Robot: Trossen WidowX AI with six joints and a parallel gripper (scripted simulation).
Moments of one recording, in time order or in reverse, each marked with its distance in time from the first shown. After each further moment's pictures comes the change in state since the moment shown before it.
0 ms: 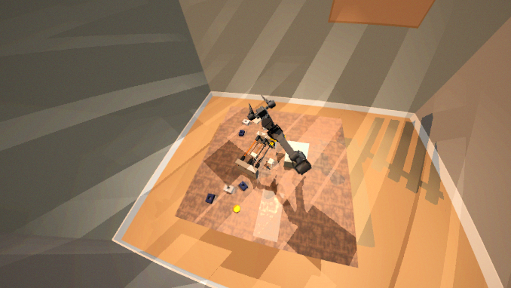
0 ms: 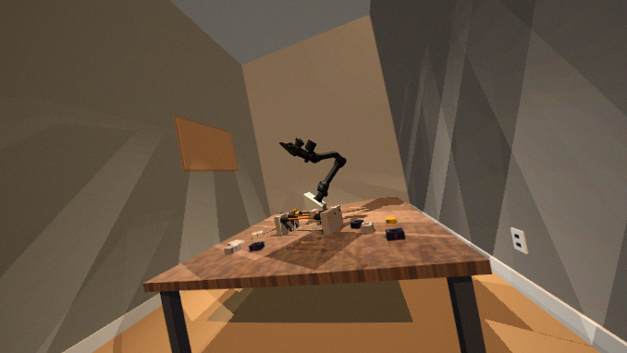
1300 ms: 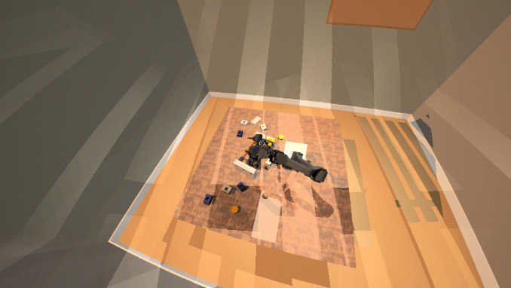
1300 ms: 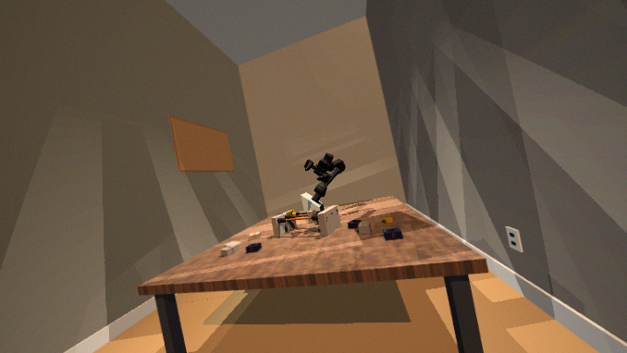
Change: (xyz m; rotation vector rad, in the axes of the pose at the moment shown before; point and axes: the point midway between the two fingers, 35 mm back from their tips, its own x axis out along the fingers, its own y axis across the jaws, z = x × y) arm -0.201 0.172 -0.061 -0.279 0.238 0.783
